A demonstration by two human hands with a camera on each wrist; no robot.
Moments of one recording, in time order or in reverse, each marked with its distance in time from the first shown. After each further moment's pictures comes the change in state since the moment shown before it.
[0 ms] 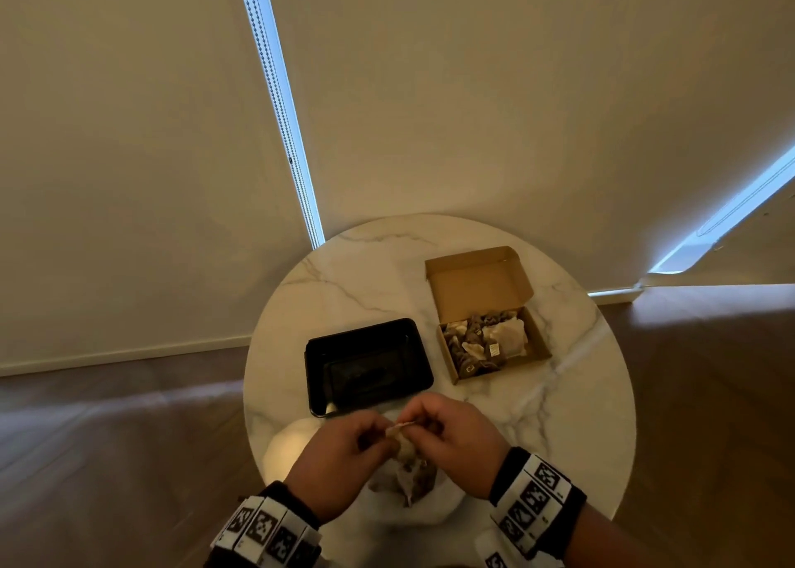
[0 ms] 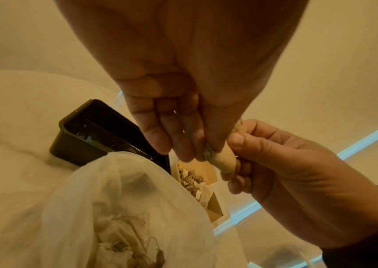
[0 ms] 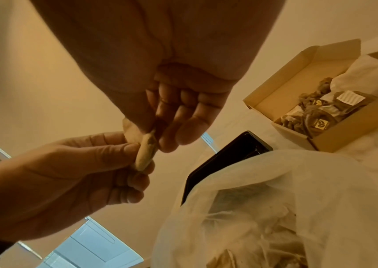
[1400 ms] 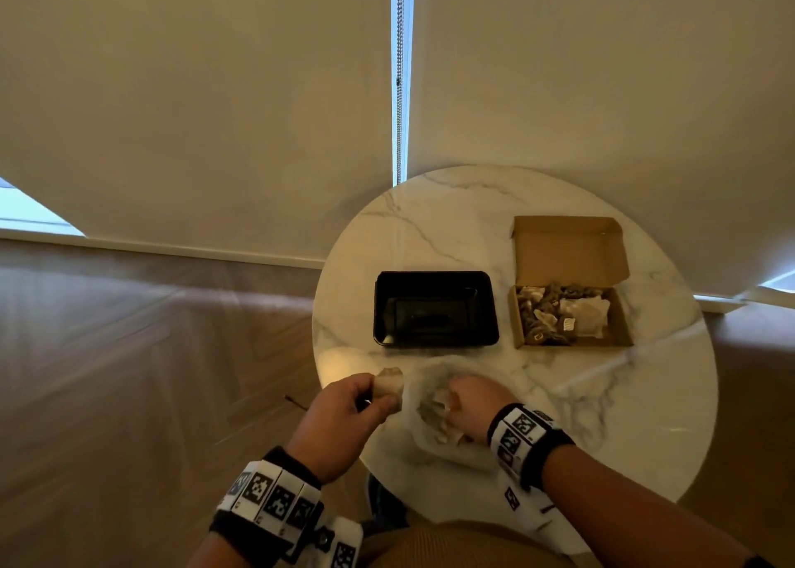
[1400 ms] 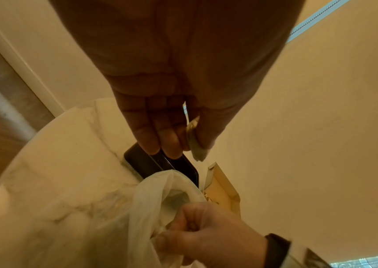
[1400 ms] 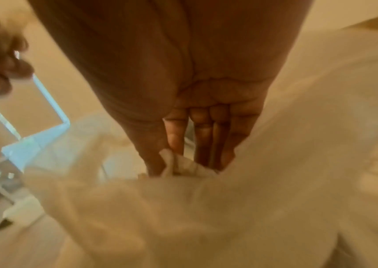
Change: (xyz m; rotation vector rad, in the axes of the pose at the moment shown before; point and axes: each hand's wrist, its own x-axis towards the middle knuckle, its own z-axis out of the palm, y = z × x) left_hand -0.075 -0.037 -0.015 -0.227 0.231 -0.283; right_hand 0.046 0.042 0.064 -0.710 -0.467 0.343
